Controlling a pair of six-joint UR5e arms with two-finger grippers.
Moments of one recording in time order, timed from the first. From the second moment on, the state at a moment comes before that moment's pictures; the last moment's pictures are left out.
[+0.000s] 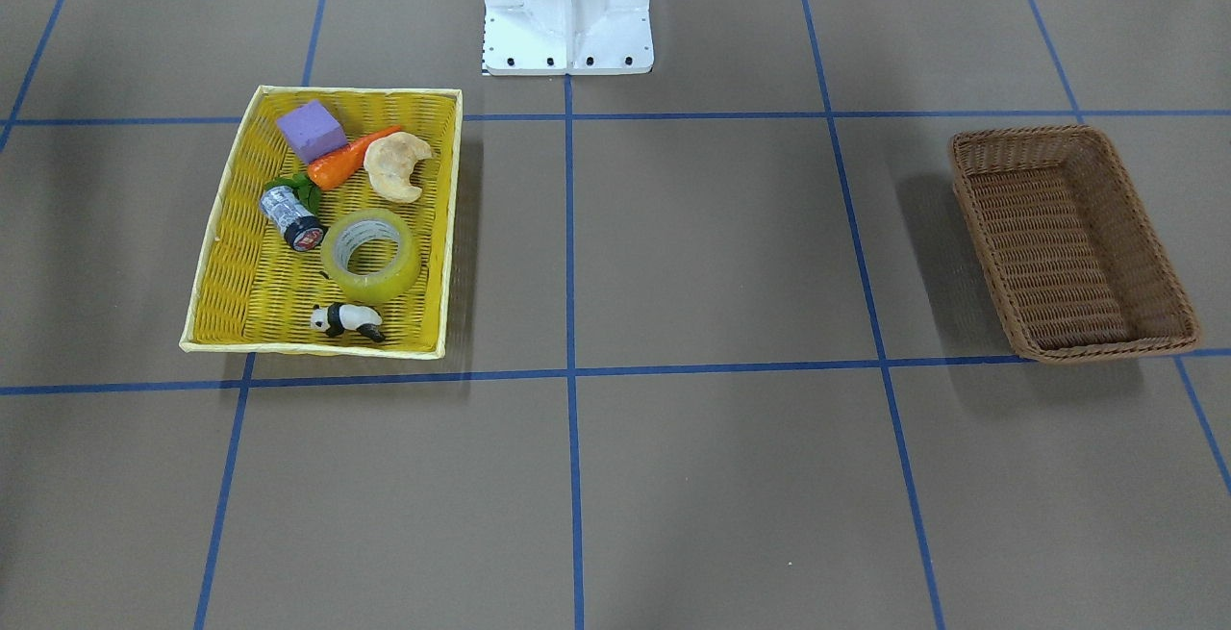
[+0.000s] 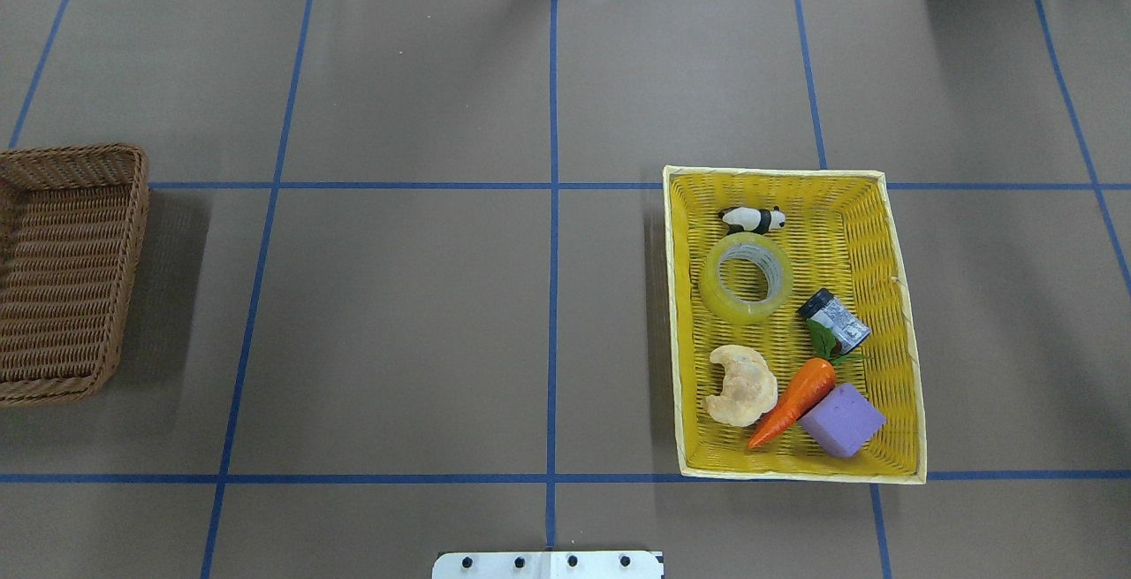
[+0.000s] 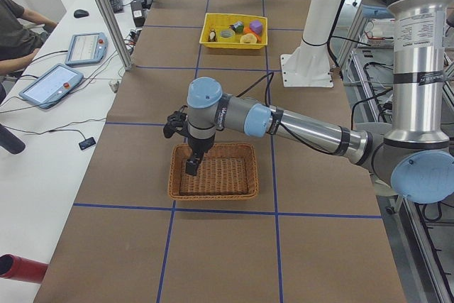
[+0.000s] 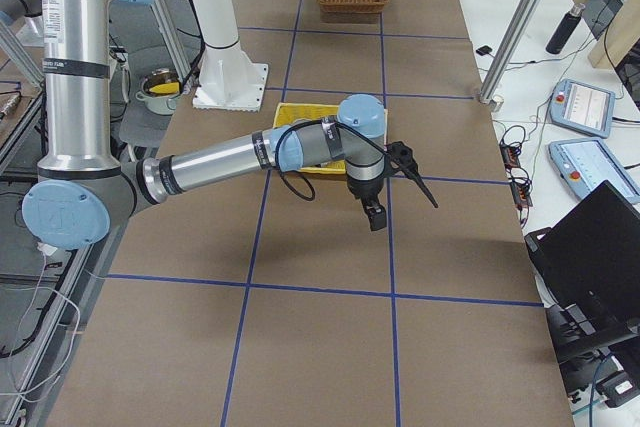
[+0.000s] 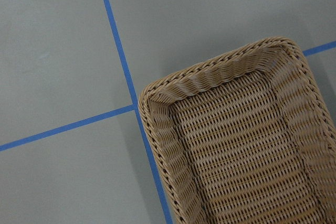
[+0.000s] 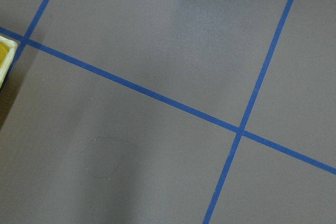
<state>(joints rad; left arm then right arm) -1.48 -1.49 -1.92 -1.57 -2.27 0.05 1.48 -1.62 1.93 -1.61 2.29 -0.15</state>
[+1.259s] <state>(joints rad) -1.48 -1.48 -1.94 -1.63 -2.33 0.05 1.46 -1.60 1.90 -1.61 2.35 -0.14</state>
